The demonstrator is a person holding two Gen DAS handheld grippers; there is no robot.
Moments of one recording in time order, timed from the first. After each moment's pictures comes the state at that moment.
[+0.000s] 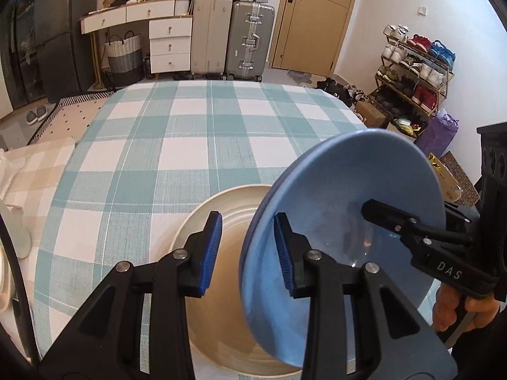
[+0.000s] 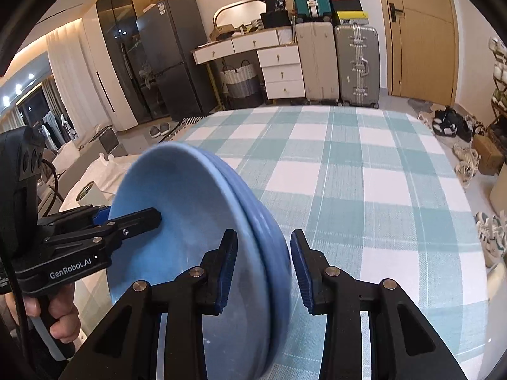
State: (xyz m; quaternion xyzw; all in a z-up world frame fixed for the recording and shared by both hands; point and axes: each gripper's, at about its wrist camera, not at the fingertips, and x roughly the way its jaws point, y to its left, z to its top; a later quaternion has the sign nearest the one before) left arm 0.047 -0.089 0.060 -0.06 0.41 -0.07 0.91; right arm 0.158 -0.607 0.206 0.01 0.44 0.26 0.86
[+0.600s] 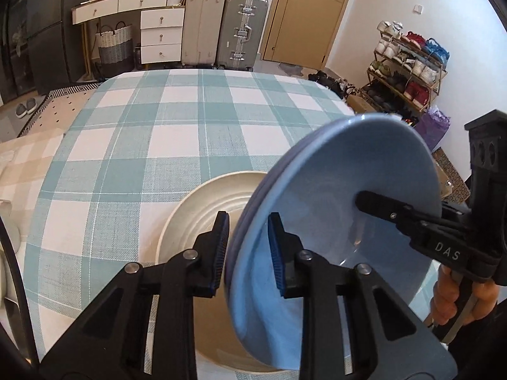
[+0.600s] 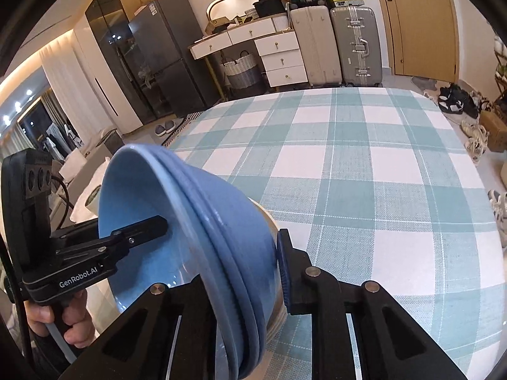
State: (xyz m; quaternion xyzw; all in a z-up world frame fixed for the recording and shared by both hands) left arm 0.057 -0.085 0.044 -0.07 0.43 -0.09 0.90; right arm 0.167 -0.610 0.195 0.04 0.47 0.26 0.84
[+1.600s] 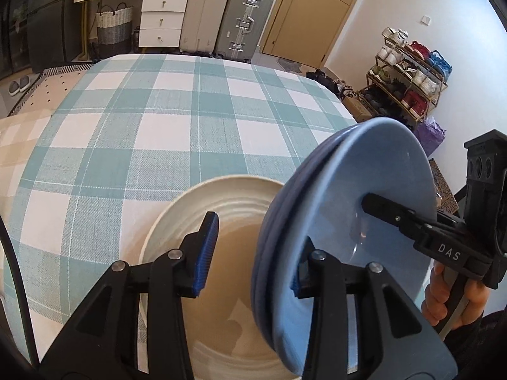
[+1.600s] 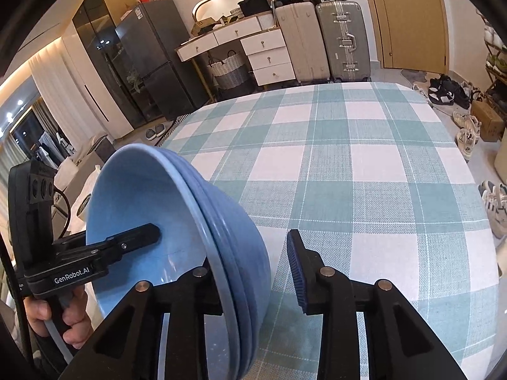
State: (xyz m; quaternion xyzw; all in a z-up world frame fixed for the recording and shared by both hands) left arm 0.092 -0.083 0.027 -0.11 0.44 -0.10 0.88; right arm 0.188 -0.632 0.190 0.06 0.48 0.25 0.84
